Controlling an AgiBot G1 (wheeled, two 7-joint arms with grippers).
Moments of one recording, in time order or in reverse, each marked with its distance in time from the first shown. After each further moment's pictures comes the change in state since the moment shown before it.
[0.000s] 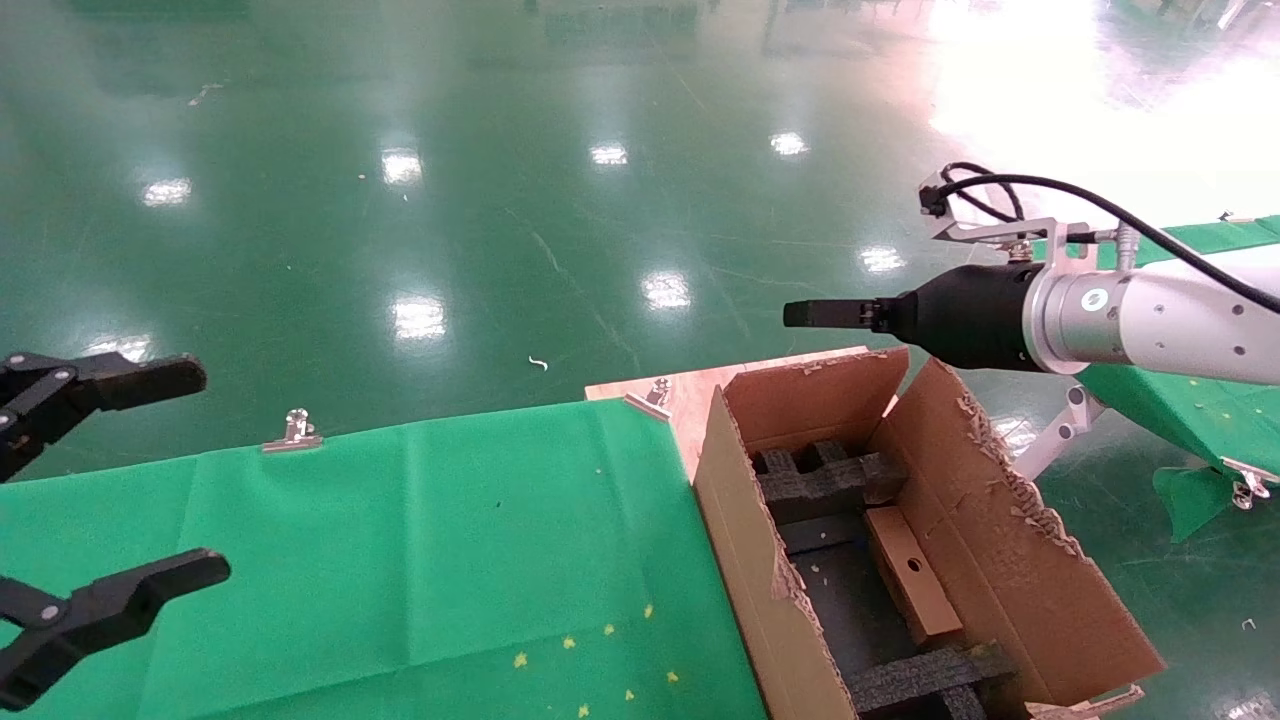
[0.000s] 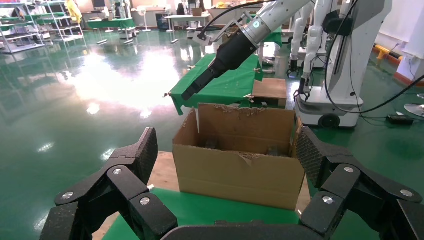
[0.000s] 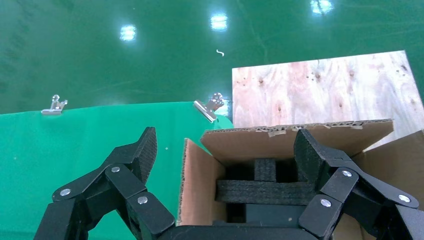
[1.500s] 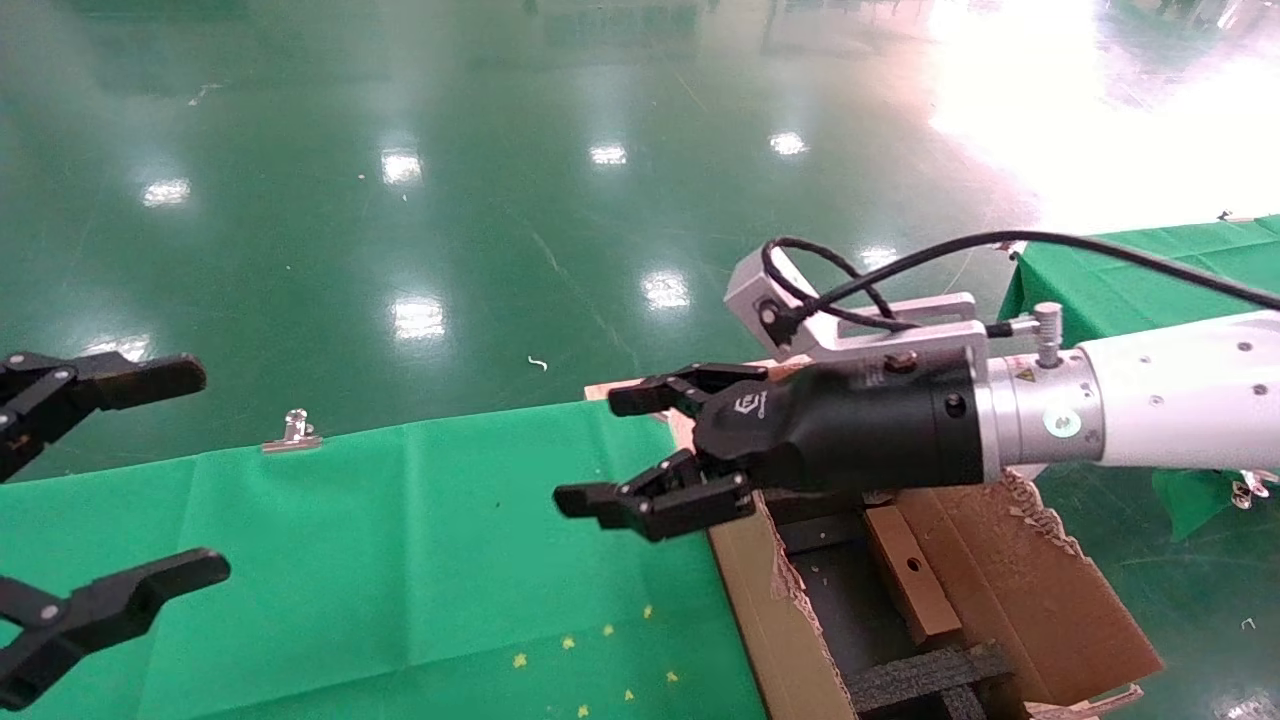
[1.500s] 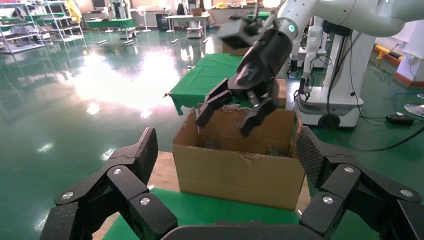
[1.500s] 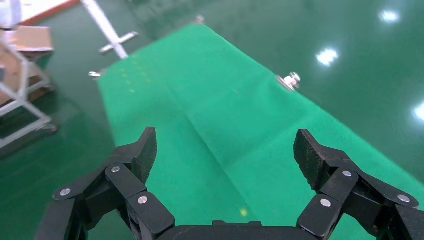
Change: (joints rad) left arm 0.000 0.000 0.000 0.000 0.000 0.000 0.000; right arm -0.574 -0.132 0.860 -0.057 0.561 -0.572 -1.119
